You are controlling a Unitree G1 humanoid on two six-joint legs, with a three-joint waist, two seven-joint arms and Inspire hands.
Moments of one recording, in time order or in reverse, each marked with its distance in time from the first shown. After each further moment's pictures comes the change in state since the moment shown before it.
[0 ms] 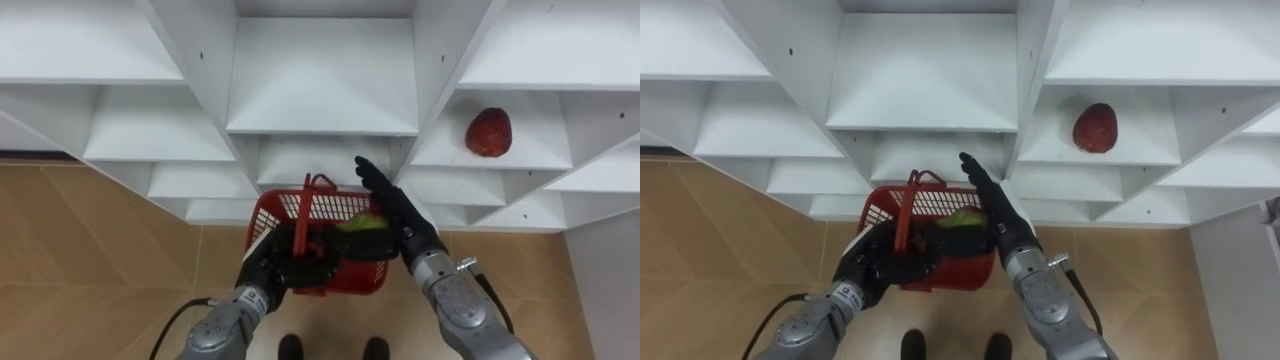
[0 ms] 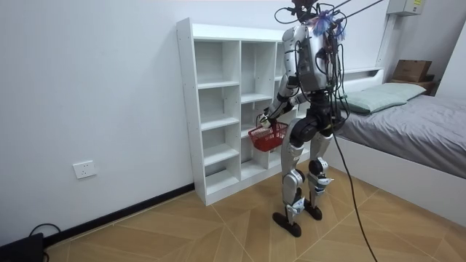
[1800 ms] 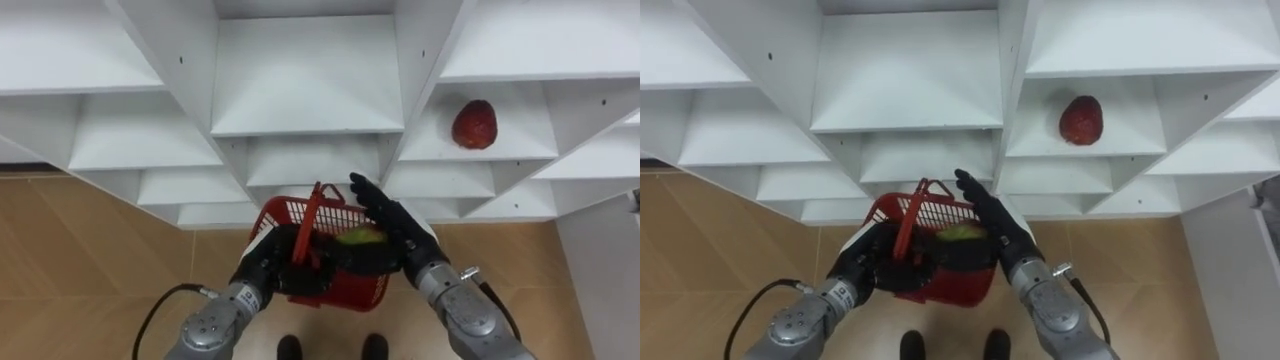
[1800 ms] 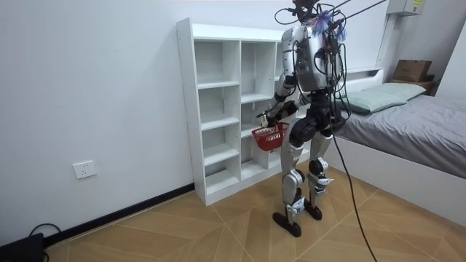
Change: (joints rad) left arm 0.001 0.045 0.019 -0.036 0.256 0.000 -0.008; right arm 0.023 -0.021 -0.013 0.051 0.087 -0.030 0.140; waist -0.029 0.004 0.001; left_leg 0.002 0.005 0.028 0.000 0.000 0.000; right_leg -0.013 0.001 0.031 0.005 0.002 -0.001
